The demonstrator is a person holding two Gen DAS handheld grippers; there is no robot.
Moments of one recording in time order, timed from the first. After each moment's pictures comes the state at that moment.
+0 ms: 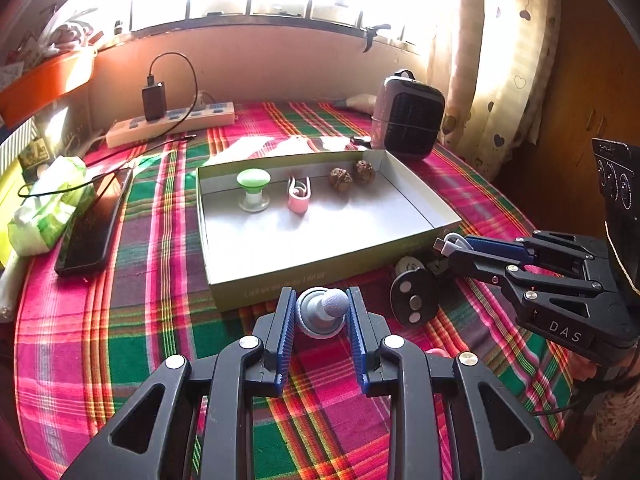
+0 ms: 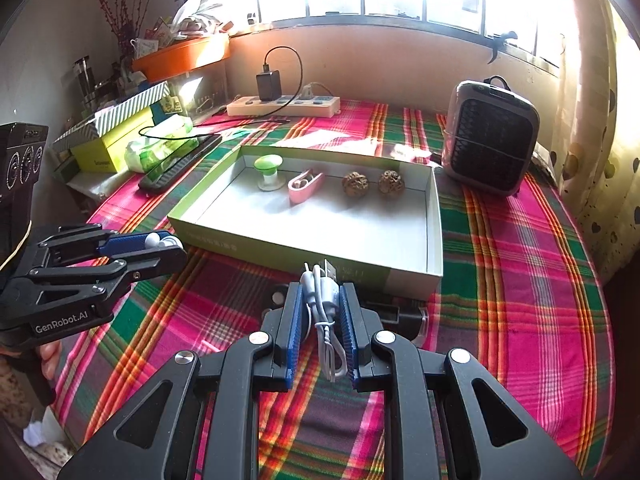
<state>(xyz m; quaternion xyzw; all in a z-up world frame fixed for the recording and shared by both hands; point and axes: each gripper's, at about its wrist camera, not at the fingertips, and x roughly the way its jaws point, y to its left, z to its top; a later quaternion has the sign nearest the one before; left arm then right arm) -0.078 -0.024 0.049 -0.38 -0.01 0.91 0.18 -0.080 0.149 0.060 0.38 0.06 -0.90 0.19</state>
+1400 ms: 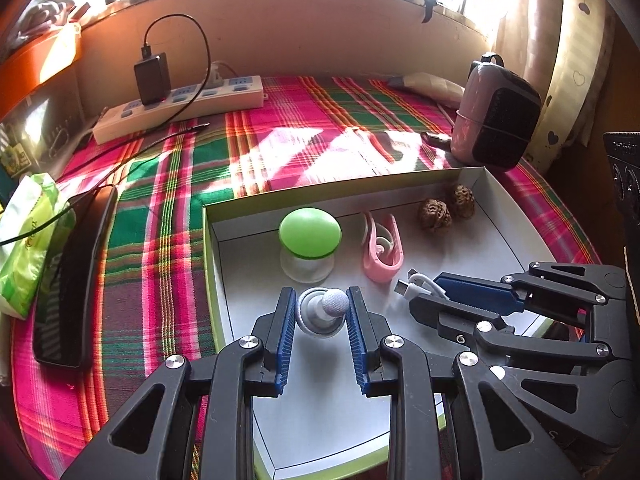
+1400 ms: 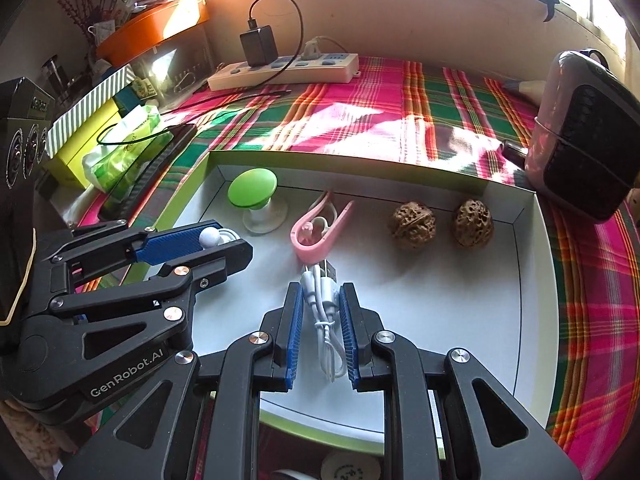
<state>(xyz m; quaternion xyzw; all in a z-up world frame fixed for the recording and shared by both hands) -0.201 -0.025 0.018 -0.44 0.01 0.89 0.13 -0.193 0.098 0.023 0.47 0.03 -0.86 0.20</state>
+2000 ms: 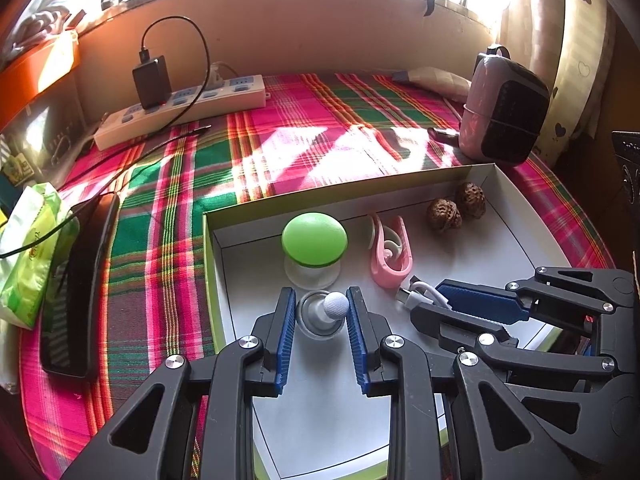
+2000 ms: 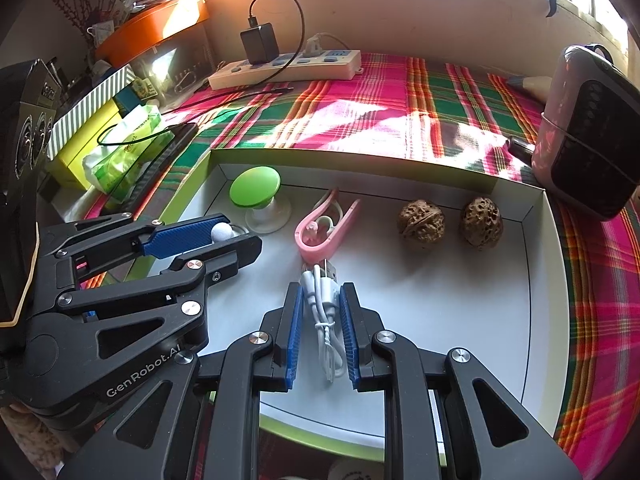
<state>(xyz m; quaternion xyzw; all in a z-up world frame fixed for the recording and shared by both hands) -0.207 -0.022 0.016 -0.44 0.02 0.89 0.12 -0.194 0.096 0.022 0.47 0.03 -0.86 0.21</state>
